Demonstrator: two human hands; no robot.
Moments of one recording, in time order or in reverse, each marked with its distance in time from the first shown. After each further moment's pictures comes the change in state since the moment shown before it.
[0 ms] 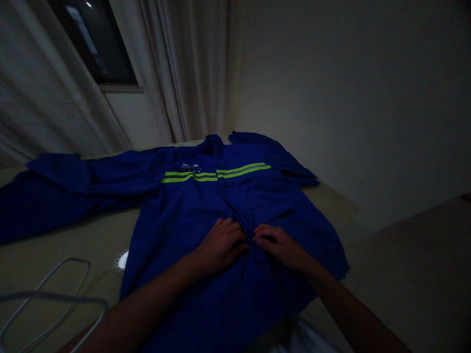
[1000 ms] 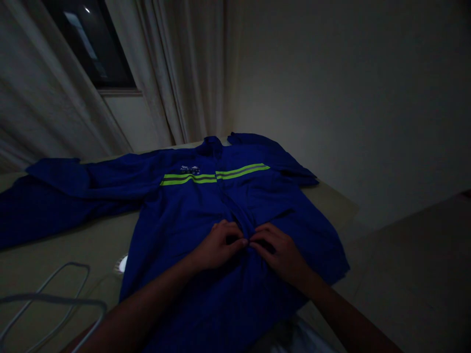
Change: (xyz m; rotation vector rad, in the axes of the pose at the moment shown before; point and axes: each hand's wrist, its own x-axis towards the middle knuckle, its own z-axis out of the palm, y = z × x) left_hand 0.008 0.000 -0.009 -0.371 0.001 -0.192; right_hand -0.015 -0.014 0.018 -0.357 0.233 -0.199
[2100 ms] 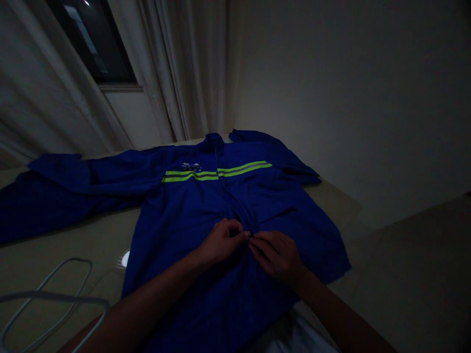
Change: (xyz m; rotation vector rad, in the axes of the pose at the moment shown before) left_hand 0.009 -0.014 0.018 -0.183 0.087 -0.211; right_hand -0.003 0.002 0.014 -0.436 0.240 -0.506
